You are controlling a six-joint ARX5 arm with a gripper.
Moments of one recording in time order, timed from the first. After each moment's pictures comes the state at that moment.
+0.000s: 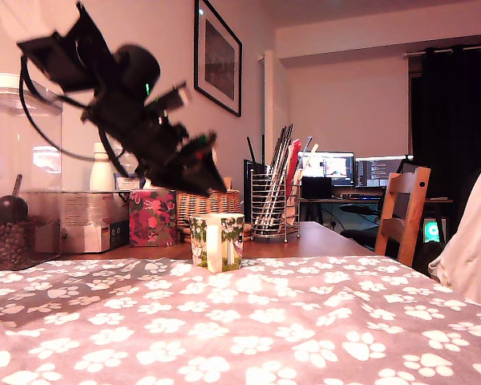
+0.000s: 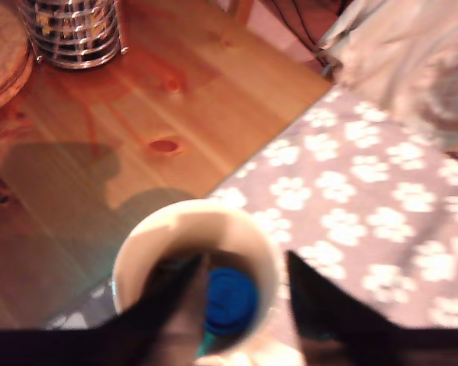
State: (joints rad) arm -0.39 1.94 1.46 -0.14 0.43 0.11
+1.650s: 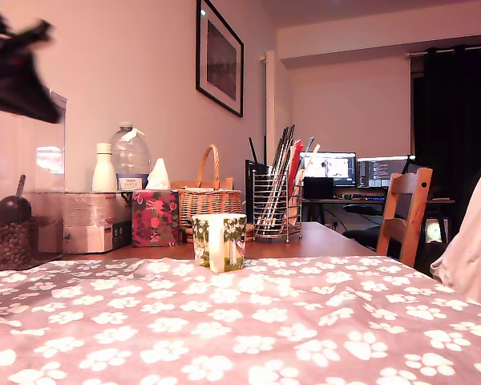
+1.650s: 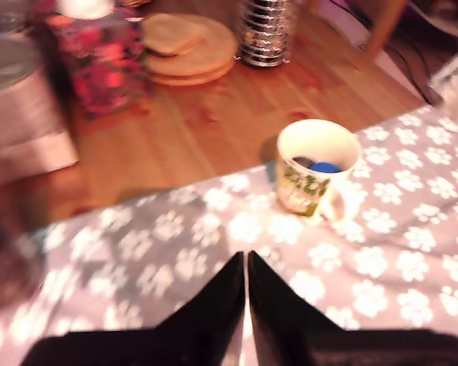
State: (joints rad) arm -0.11 1.14 0.78 -0.14 0.32 0.04
